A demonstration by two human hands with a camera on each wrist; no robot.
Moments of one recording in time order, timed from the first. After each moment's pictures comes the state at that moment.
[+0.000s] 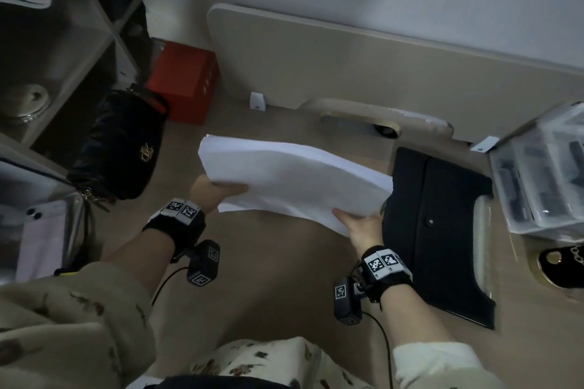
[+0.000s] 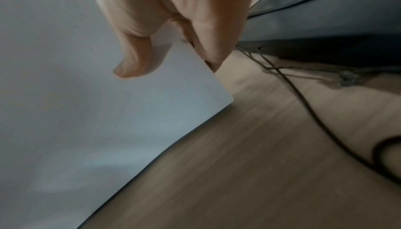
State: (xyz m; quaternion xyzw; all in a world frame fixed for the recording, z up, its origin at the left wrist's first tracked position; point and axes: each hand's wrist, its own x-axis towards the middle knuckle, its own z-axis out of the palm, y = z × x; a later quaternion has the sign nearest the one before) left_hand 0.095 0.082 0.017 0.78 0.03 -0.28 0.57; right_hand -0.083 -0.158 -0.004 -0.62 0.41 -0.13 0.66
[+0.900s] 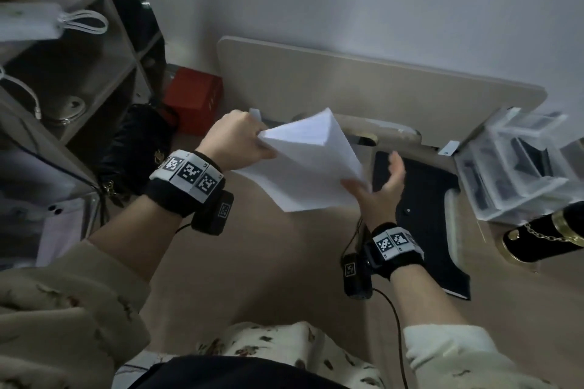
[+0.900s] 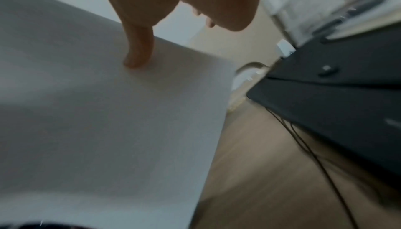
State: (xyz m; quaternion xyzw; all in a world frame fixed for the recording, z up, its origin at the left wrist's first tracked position) left_hand 0.045 0.053 0.182 0.90 -0.35 -0.05 0.24; right_hand -0.117 -0.156 0.068 -0.70 0.34 -0.33 0.53
